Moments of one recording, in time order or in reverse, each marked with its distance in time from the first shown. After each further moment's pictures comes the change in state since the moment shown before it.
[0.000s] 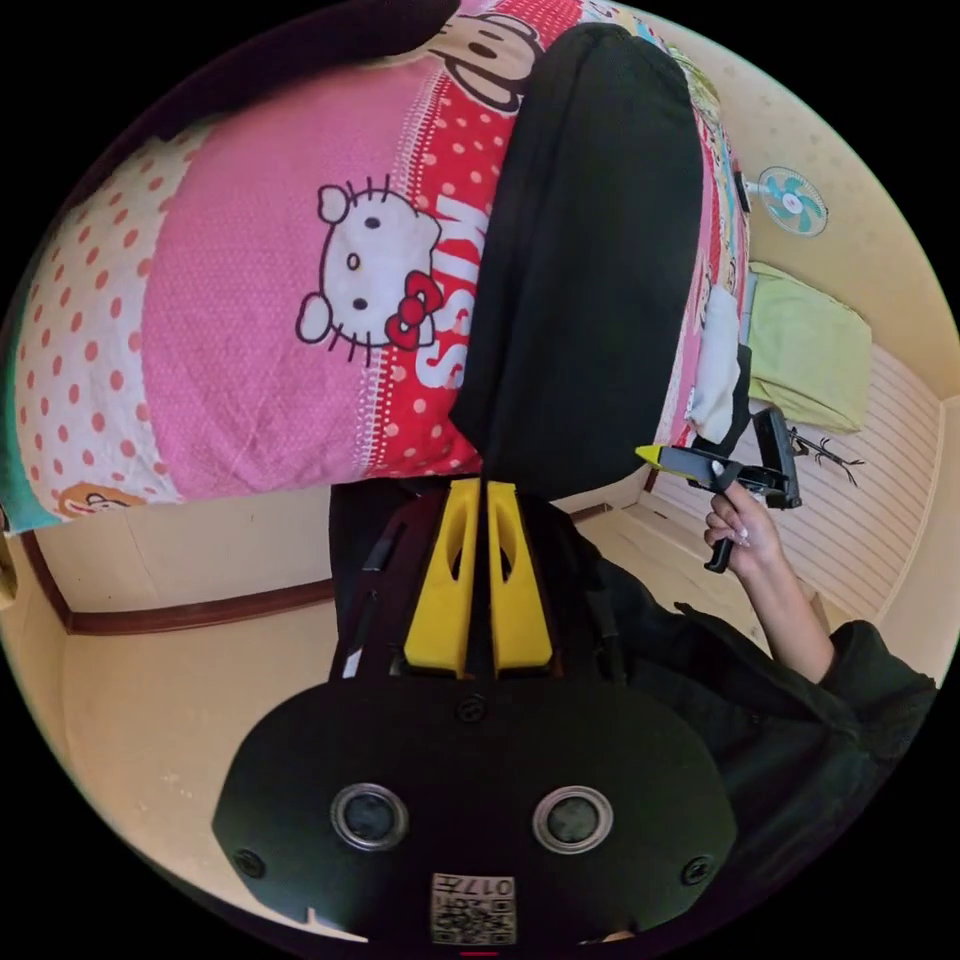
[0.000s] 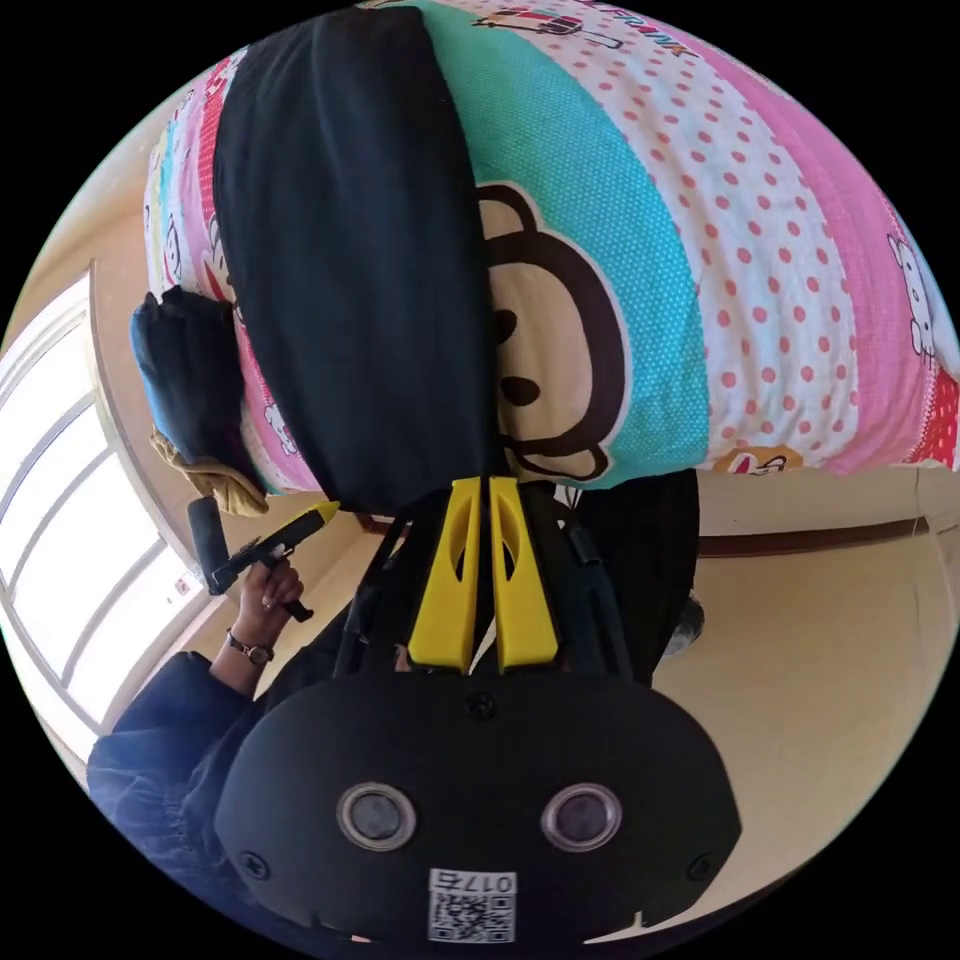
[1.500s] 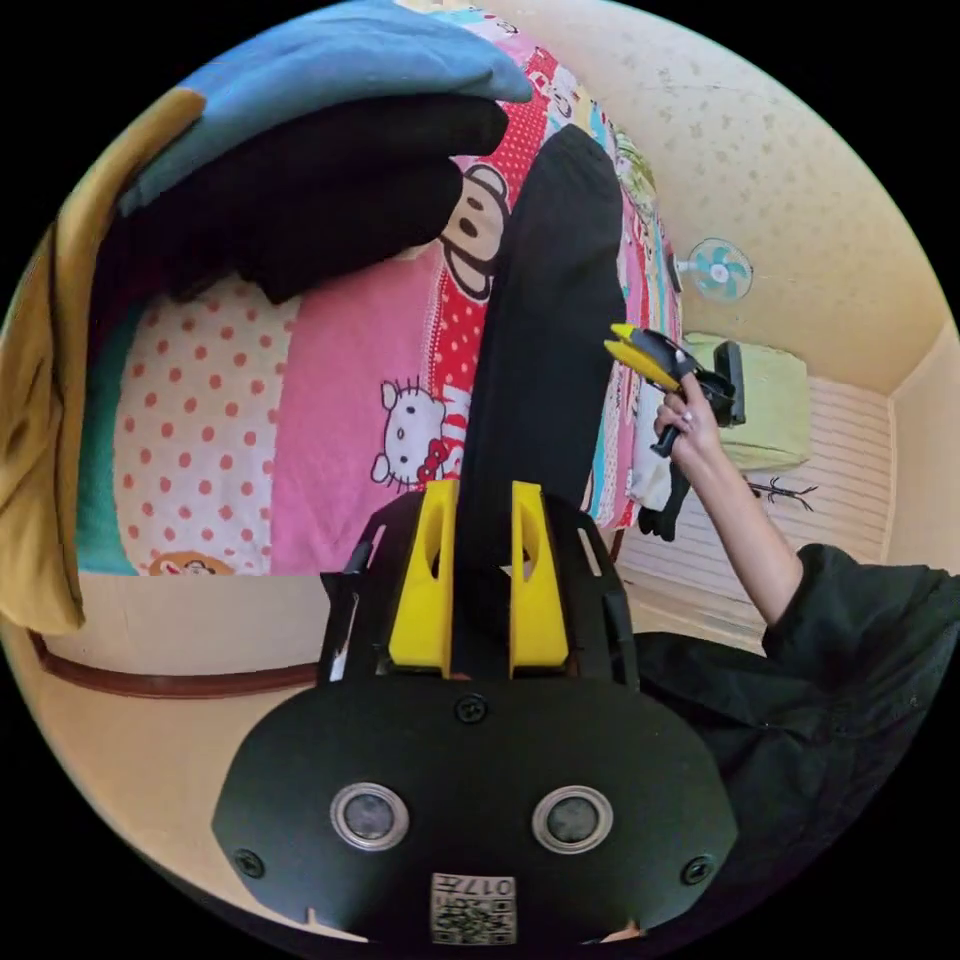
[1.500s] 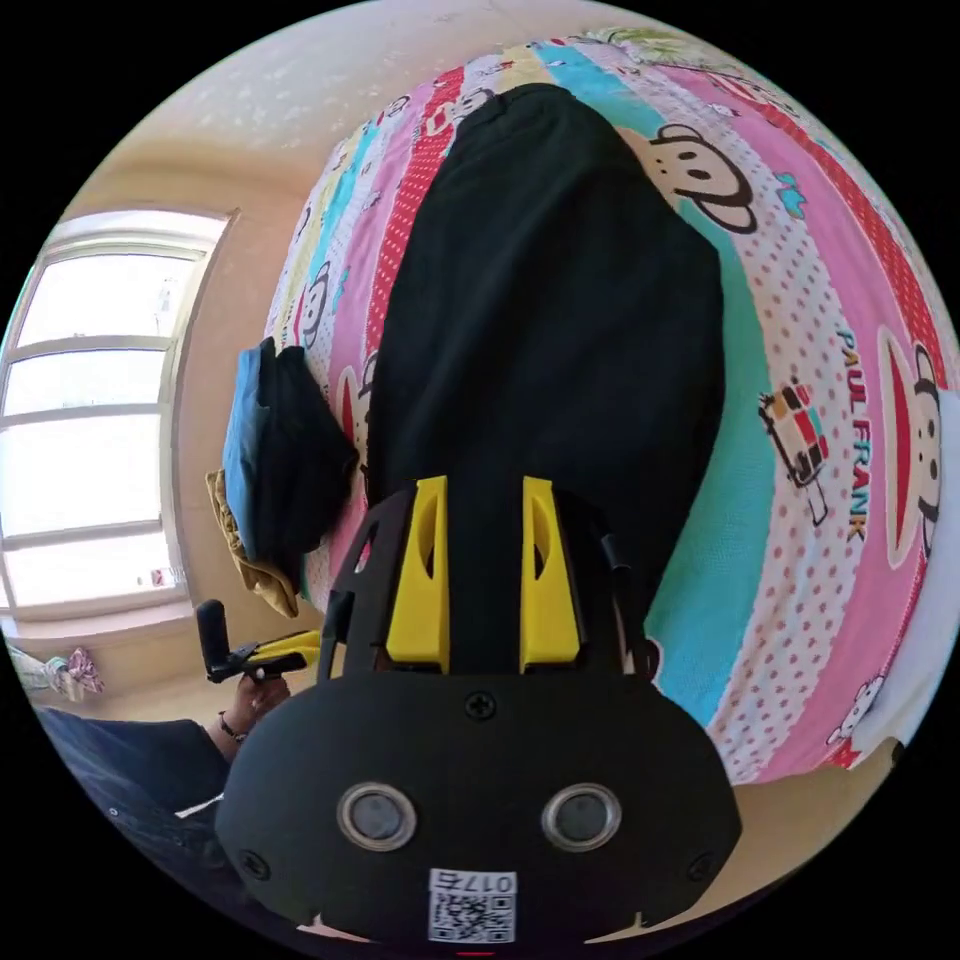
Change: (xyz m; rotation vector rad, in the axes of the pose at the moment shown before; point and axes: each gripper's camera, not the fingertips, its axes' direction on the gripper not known) left arm -0.123 -0.051 -0.020 0.302 0.118 0.065; right arm -0.049 -0.072 -0.146 0.449 -0.035 -0.218
